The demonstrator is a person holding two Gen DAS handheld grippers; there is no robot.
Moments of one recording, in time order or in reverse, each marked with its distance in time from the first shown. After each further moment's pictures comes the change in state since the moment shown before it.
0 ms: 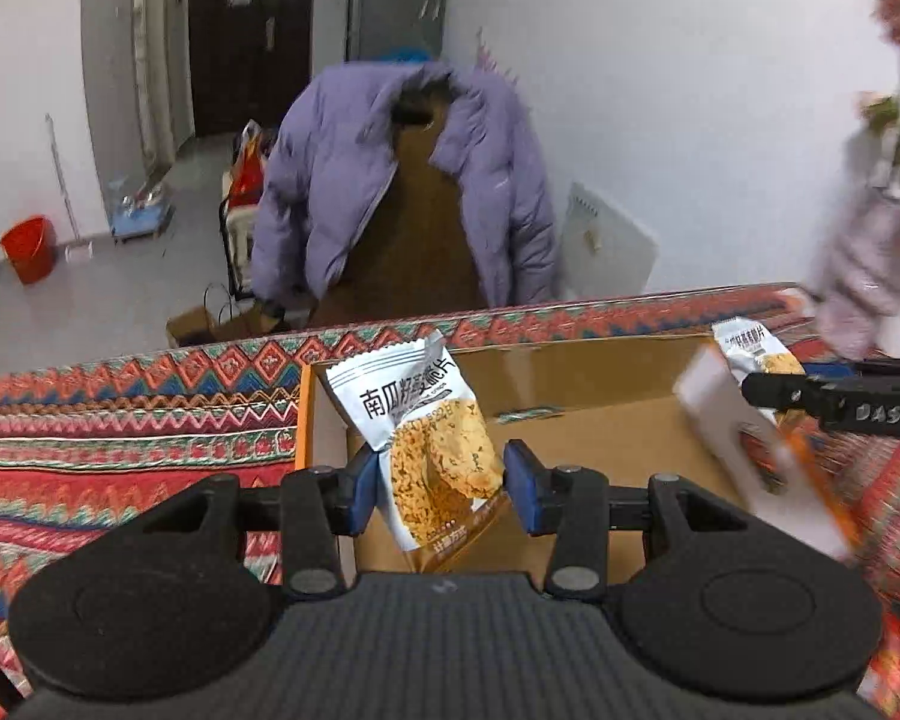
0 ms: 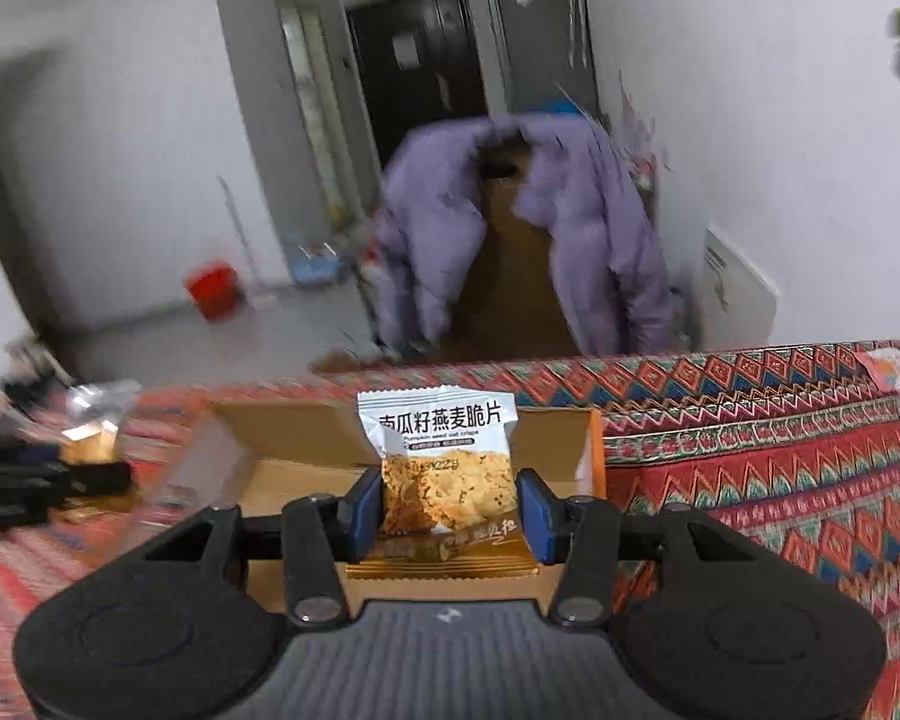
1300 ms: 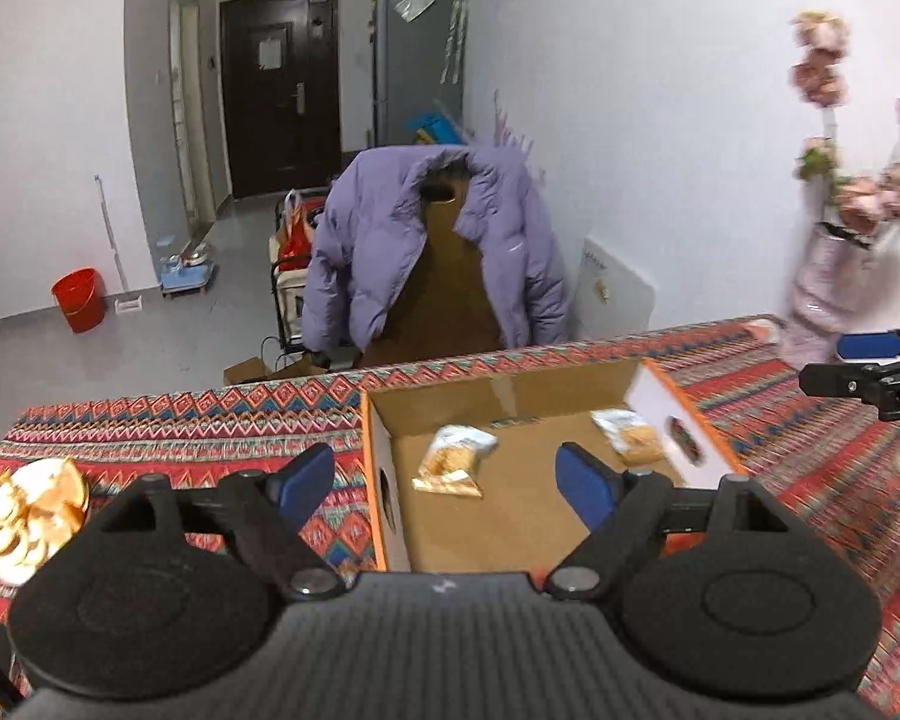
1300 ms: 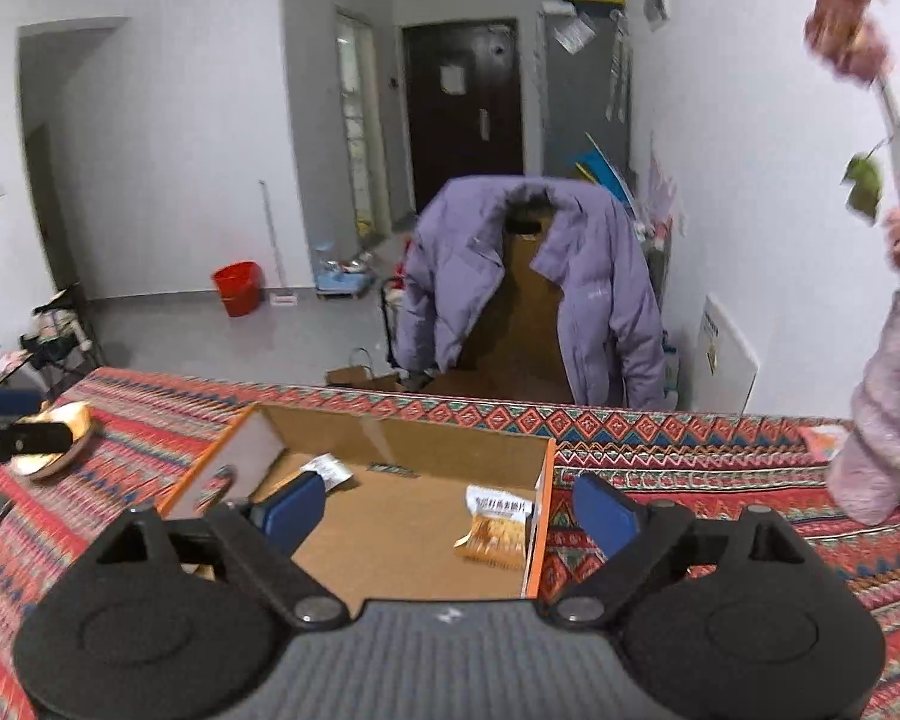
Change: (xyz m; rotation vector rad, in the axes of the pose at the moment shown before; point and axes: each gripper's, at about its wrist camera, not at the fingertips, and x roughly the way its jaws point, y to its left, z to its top) left arm -0.207 -0.030 -0.042 0.022 -0.138 0.072; right arm -0.202 0.005 -0.023 -0.153 -0.130 0.087
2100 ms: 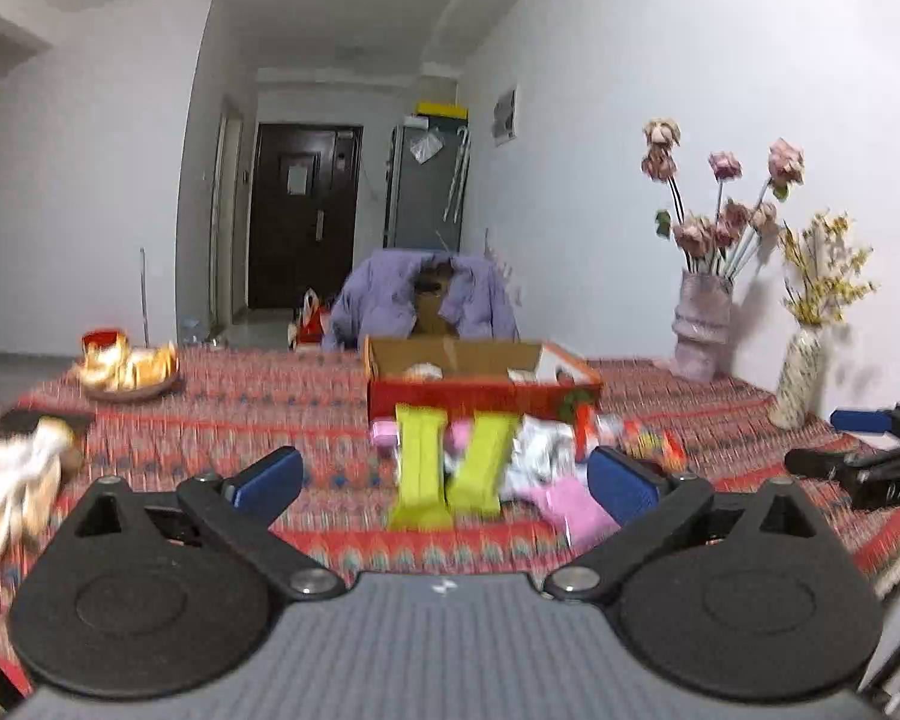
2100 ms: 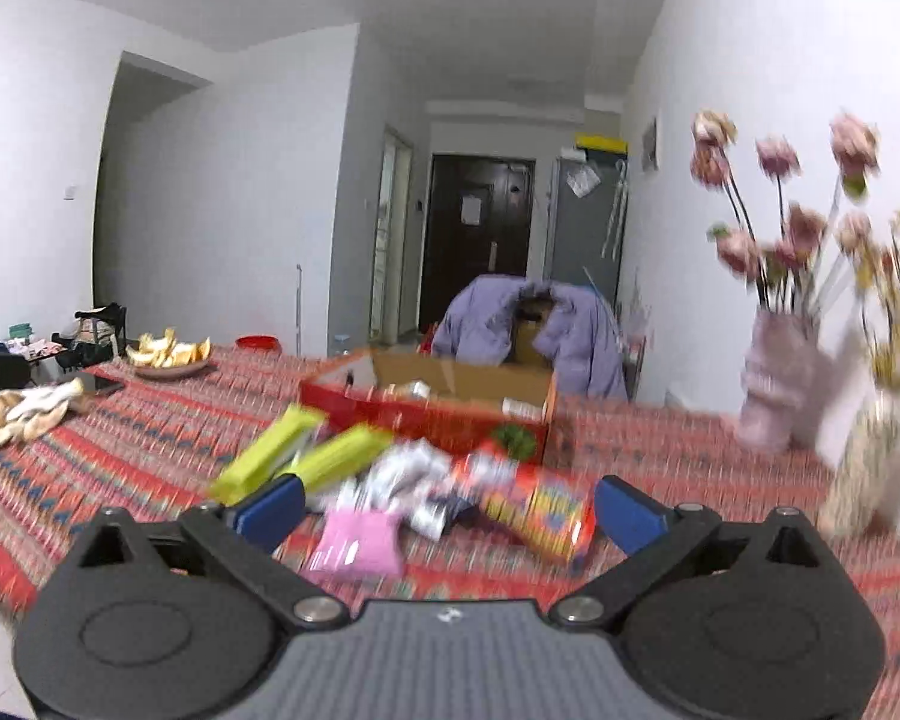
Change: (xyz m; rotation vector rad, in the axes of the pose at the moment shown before) left arm -0.260 -0.058 -0.306 -0.075 -0.317 -0.008; right arm -0.246 0.116 -0.313 -0.105 -0.266 -0.052
